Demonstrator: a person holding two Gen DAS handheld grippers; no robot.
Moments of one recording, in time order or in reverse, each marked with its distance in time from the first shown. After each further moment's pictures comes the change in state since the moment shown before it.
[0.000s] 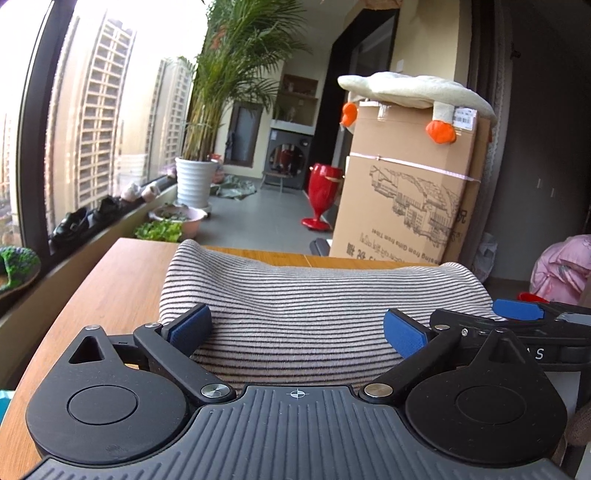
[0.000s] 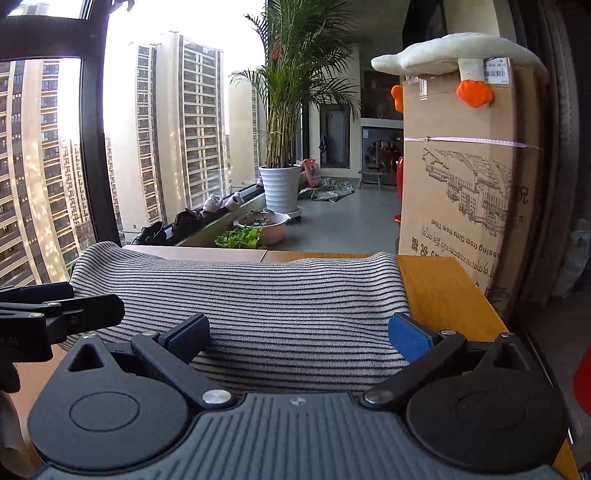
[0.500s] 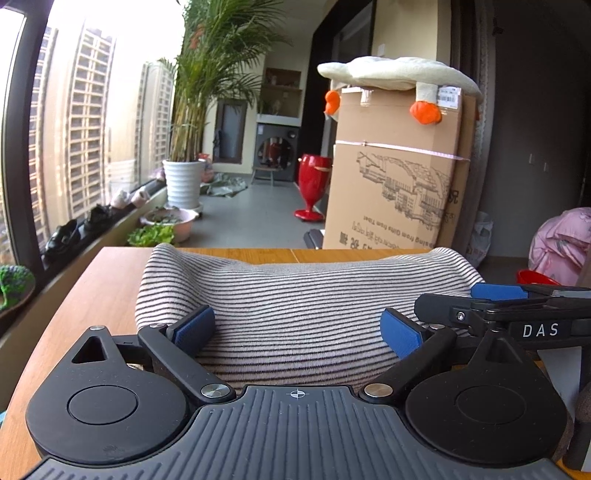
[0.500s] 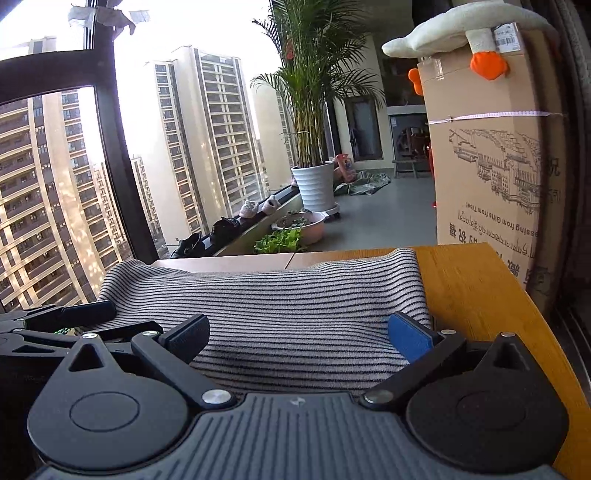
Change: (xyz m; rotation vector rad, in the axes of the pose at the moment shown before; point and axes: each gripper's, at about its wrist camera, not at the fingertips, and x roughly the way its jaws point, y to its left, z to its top) left arm 0.012 -0.018 0.002 0.080 0.033 -0.017; right arm 0.008 -0.016 0.001 0.030 0.021 0.186
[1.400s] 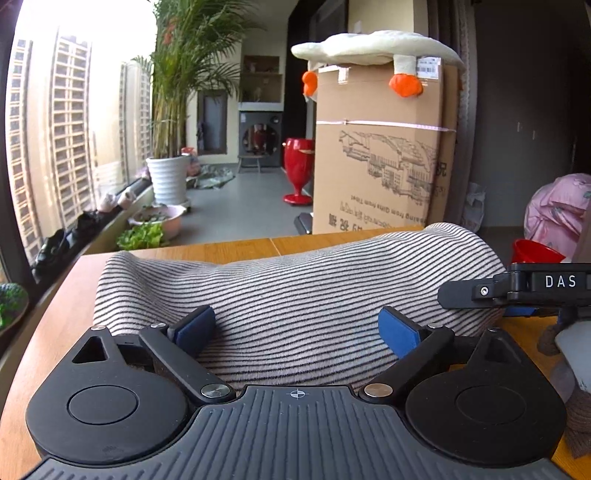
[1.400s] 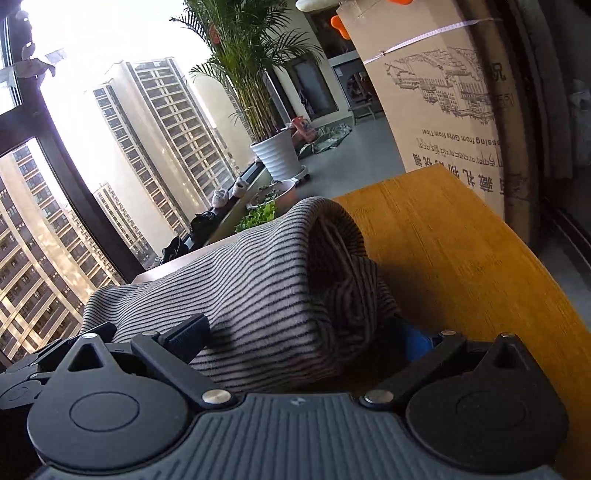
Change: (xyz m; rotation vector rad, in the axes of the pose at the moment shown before) left arm 0.023 -0.022 0.010 0.095 0.047 -0.025; right arm 0.001 -0.066 -0.012 0.338 0.103 -0.026
